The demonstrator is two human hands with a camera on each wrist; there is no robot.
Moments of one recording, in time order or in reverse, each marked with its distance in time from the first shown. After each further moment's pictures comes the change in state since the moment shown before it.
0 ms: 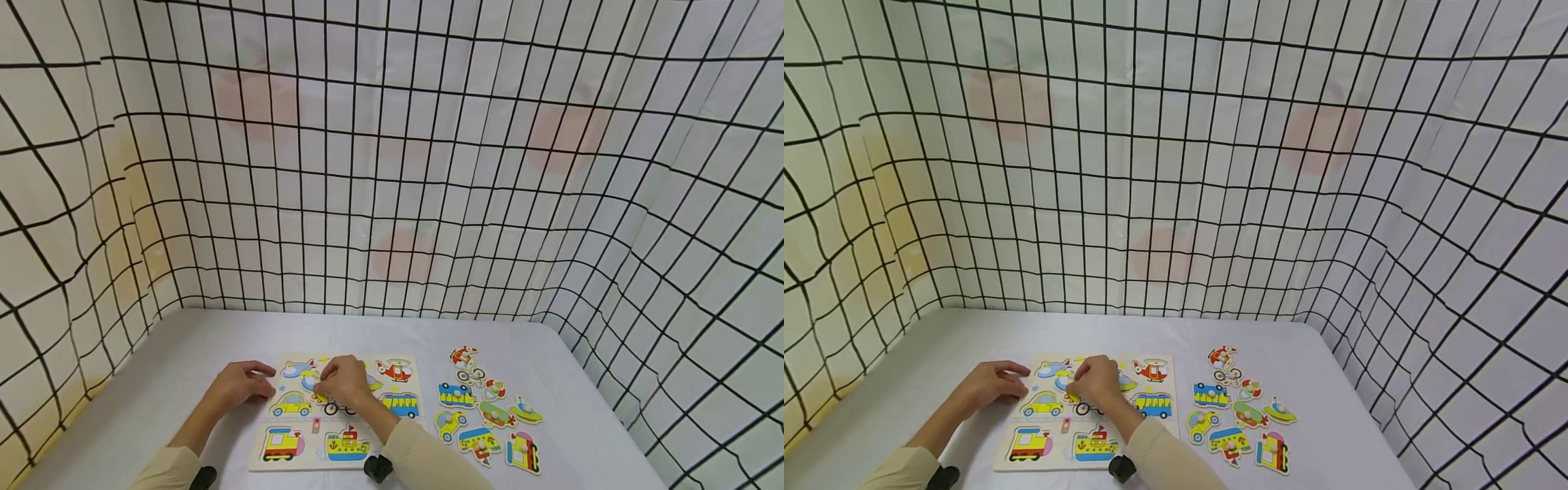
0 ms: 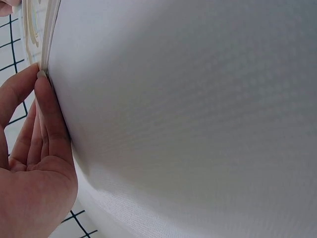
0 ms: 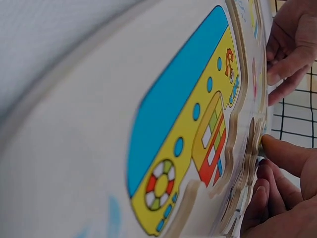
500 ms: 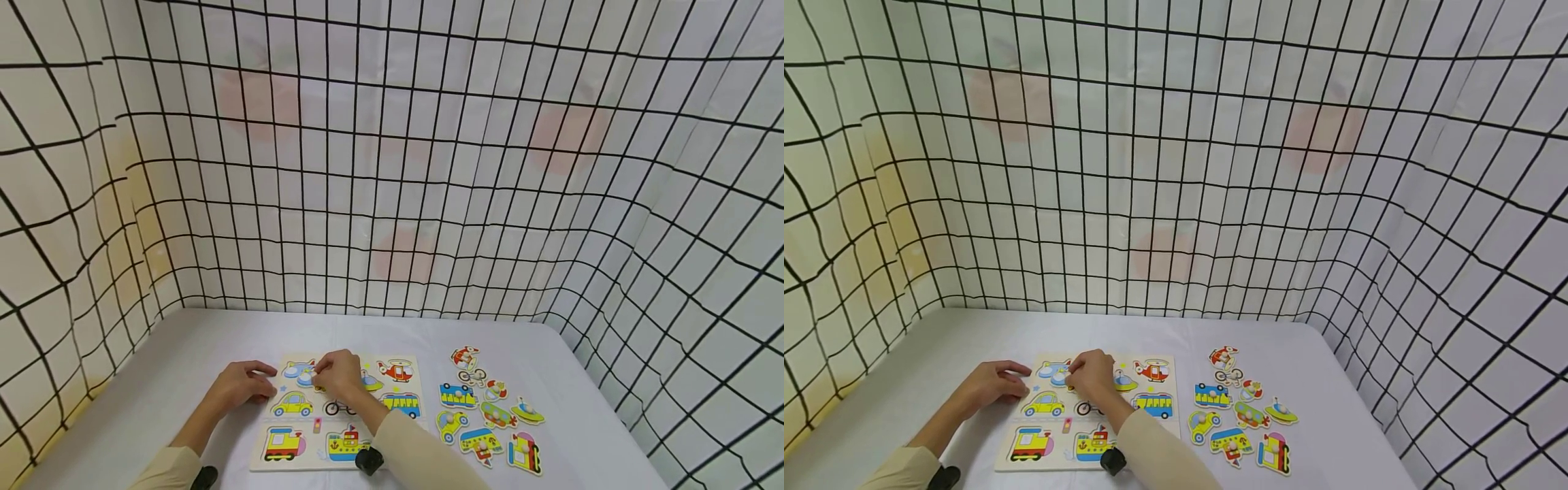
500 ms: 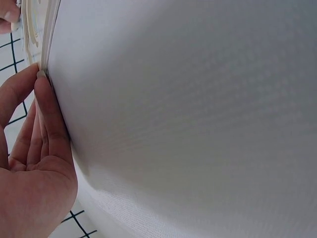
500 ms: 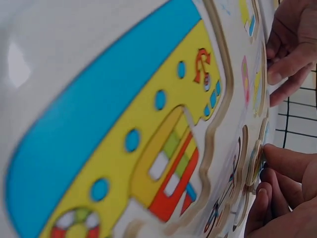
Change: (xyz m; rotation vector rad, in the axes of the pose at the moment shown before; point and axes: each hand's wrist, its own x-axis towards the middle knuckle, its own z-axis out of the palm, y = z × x) left_hand 0.002 -0.003 0.000 -0.005 -0.001 0.007; right_hand 0.014 -0.006 0.012 0.010 0.040 -0.026
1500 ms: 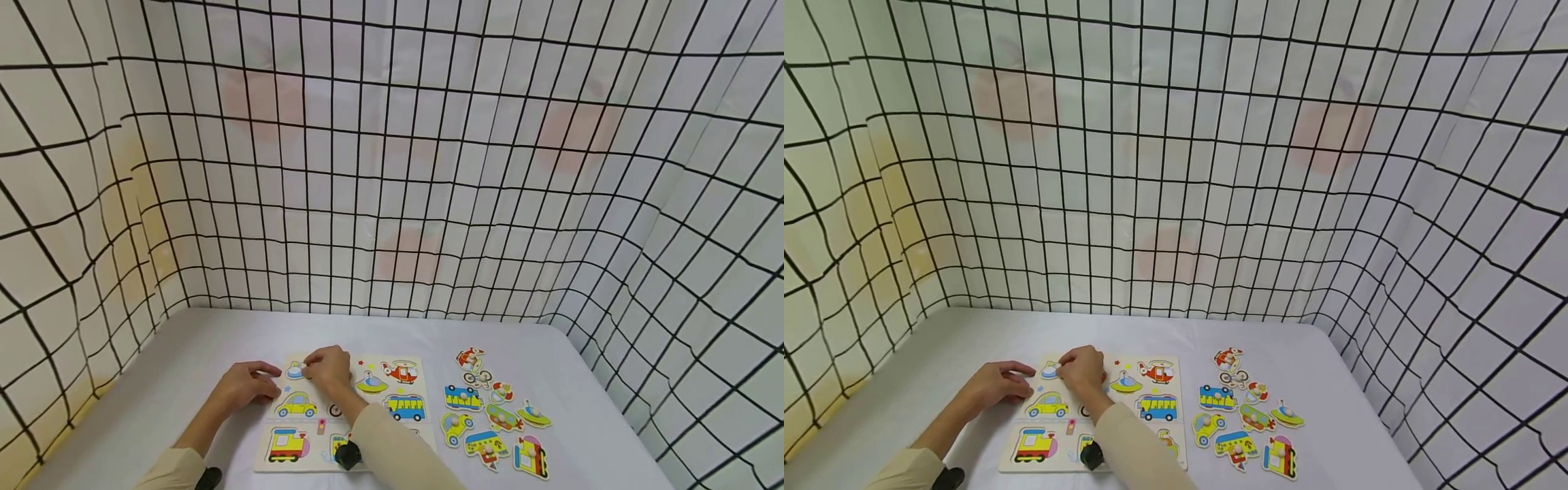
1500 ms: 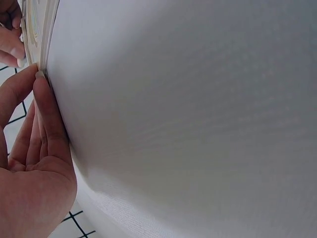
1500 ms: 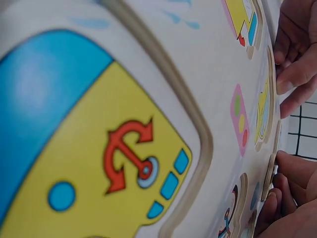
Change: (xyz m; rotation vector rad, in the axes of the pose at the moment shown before) left_hand 0.000 -0.001 0.001 -0.029 0.005 -0.008; right_hand 0.022 -0.013 0.035 0.003 0.093 0.156
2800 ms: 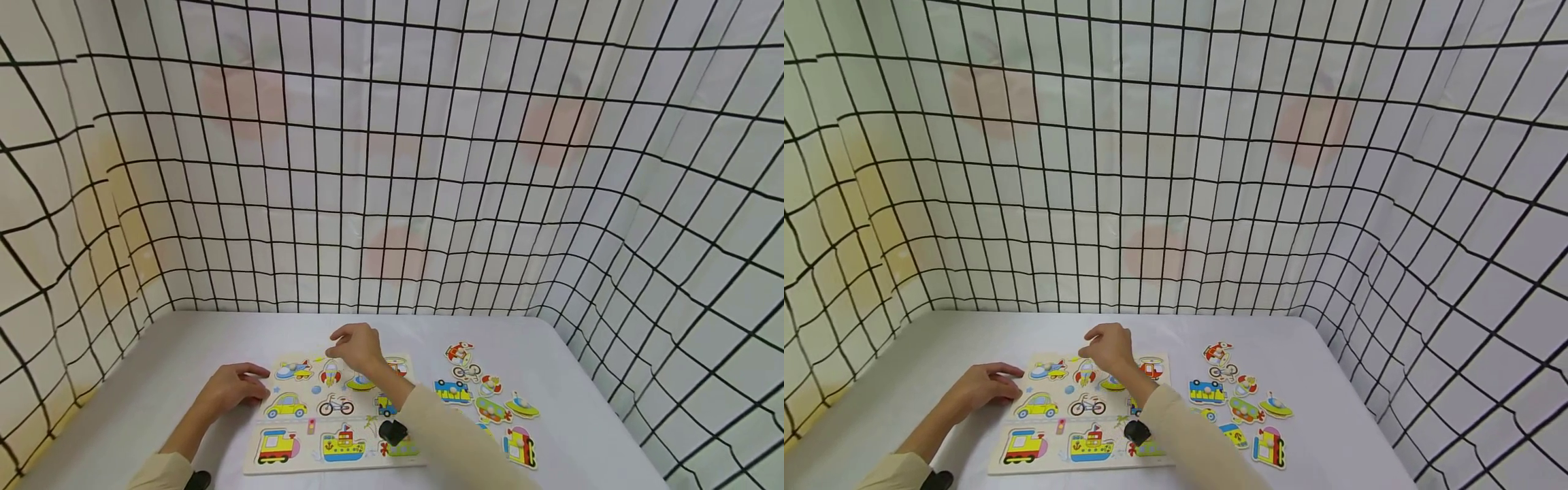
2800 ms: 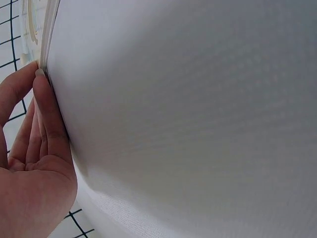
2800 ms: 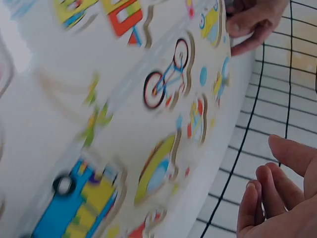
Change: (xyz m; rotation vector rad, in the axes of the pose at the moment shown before) left_hand -0.001 0.002 -0.003 0.029 -0.020 0.031; right_hand 0.006 0.007 -0.101 0.010 -0.073 -0.206
